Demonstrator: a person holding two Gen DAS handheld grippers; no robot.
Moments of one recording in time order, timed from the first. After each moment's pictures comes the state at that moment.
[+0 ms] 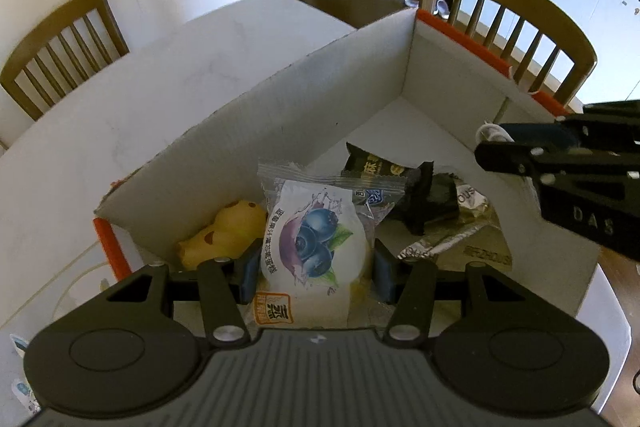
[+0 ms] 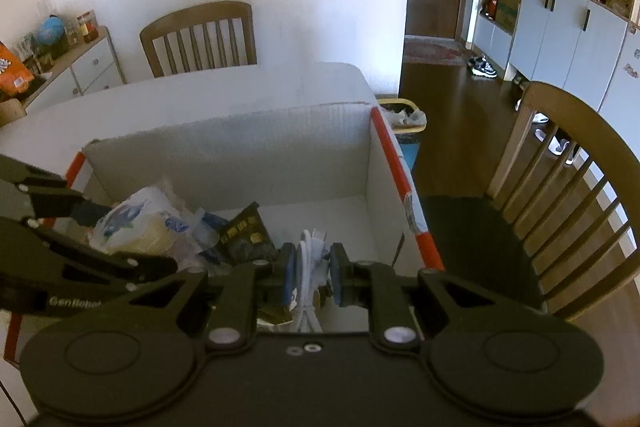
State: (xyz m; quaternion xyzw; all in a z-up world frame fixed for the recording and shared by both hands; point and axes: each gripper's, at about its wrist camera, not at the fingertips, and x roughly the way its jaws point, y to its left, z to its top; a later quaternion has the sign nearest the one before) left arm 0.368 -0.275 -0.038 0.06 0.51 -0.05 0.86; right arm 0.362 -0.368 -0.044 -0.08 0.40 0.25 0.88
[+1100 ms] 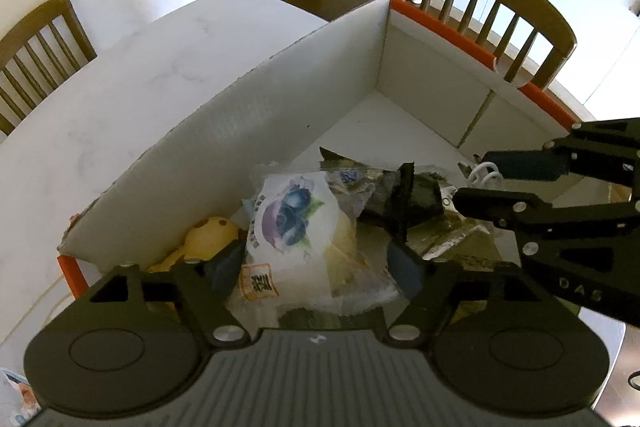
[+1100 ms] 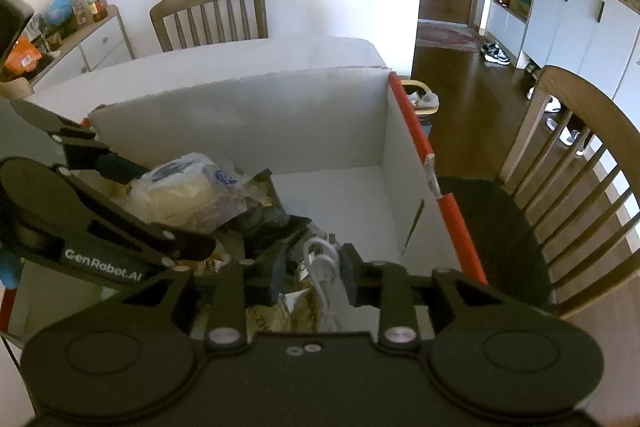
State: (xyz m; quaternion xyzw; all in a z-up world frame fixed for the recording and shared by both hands) left arm 0.383 -0.284 -0.044 0.07 0.52 -0.10 0.85; right arm 0.359 -0.368 -0.056 -0.09 0.42 0.27 0.86
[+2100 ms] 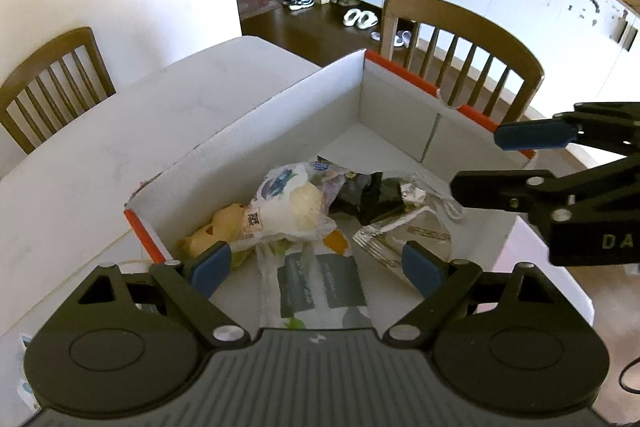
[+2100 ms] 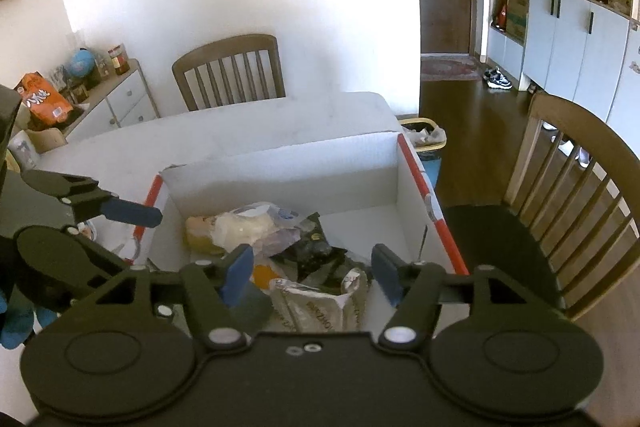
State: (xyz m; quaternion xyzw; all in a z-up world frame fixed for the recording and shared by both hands) left arm 0.312 -0.271 0.007 0.06 0.45 -0.11 0.88; right arm 0.310 -0.386 0.008 -0.03 0.37 0.29 0.88
